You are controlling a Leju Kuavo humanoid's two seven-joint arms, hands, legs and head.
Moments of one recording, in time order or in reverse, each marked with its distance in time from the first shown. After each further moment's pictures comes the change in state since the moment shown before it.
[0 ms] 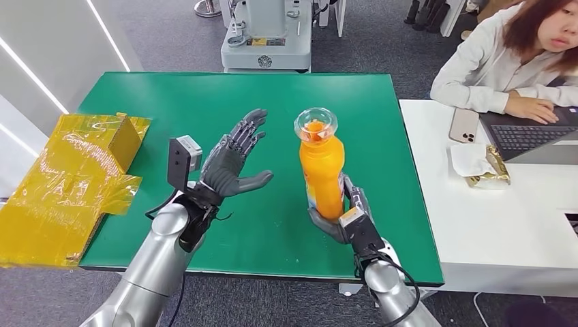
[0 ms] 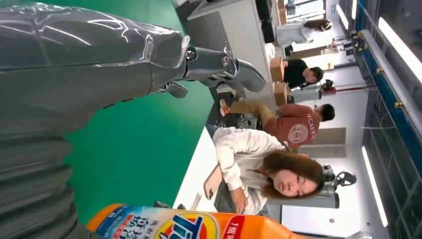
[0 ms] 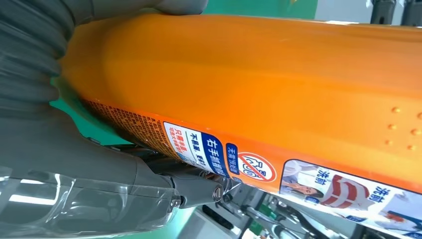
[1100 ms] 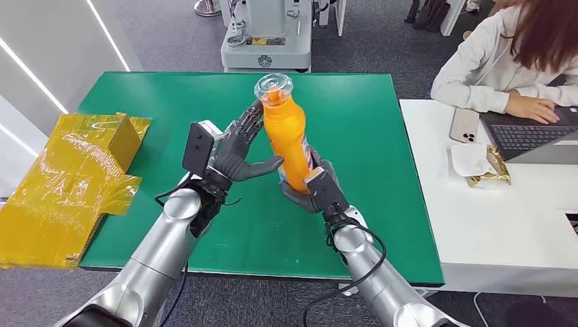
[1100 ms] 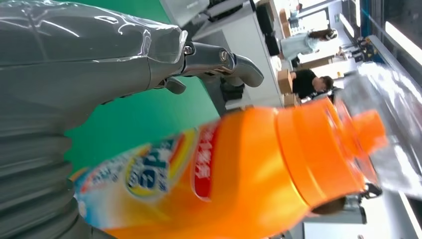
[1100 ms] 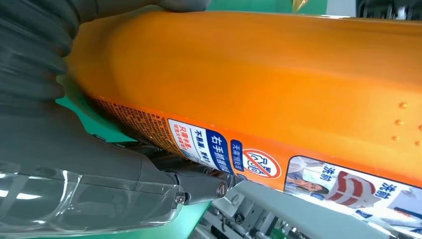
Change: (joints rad) left arm -0.105 -0.021 -0.053 0.124 -0.060 0.114 -0.014; right arm -0.263 0.172 0.014 0.369 0.000 0.020 0.016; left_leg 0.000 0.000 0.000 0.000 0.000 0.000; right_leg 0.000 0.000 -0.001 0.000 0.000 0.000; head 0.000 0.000
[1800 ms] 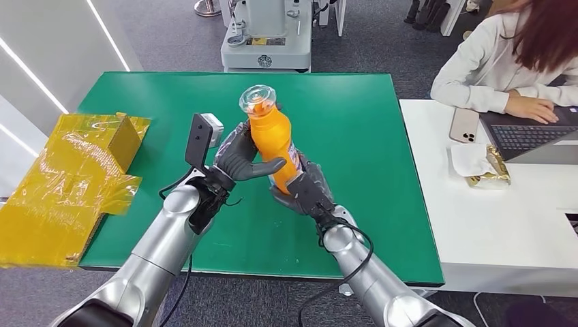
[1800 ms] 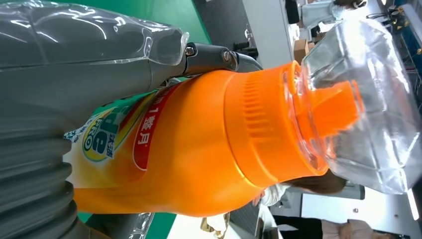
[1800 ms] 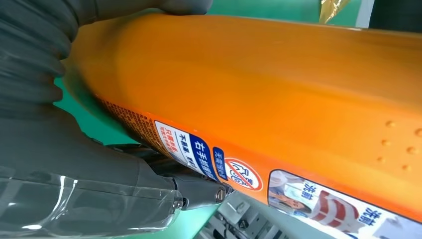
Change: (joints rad) left arm -0.029 -0.004 0.000 0.054 0.110 -0.117 0.064; right arm -0.049 0.041 0.029 0.127 0.077 -0.027 0.018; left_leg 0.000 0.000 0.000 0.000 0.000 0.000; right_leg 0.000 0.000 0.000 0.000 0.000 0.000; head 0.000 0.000
